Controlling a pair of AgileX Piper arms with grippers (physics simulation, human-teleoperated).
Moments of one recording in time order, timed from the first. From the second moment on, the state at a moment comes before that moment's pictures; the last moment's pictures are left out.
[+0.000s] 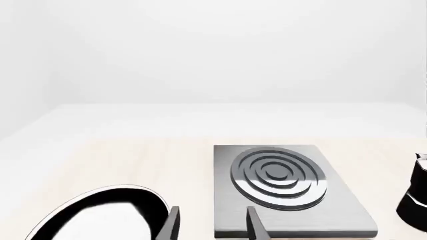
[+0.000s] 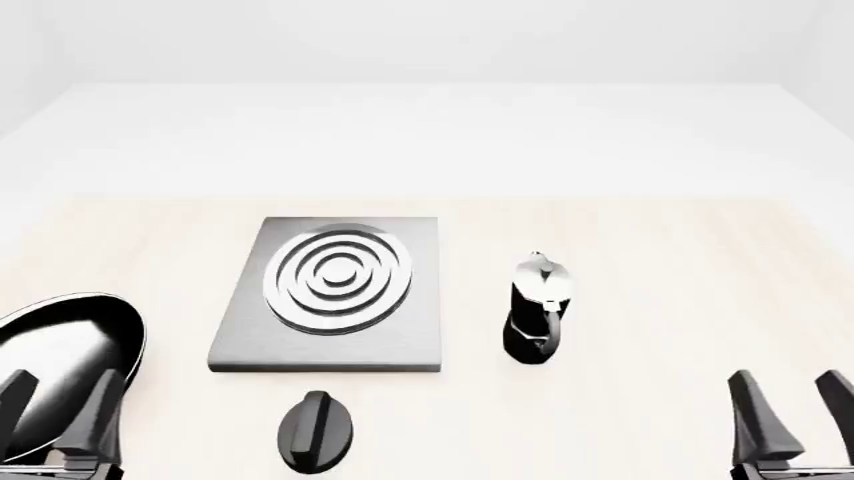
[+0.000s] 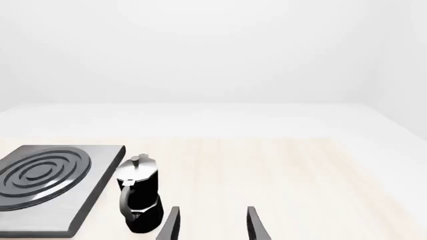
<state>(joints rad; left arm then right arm) 0.00 0.00 0.00 0.00 0.00 0.00 0.00 0.00 0.00 0.00</state>
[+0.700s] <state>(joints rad) -0.13 0.30 -0.23 0.06 0.09 0.03 0.00 0.00 0.01 0.01</state>
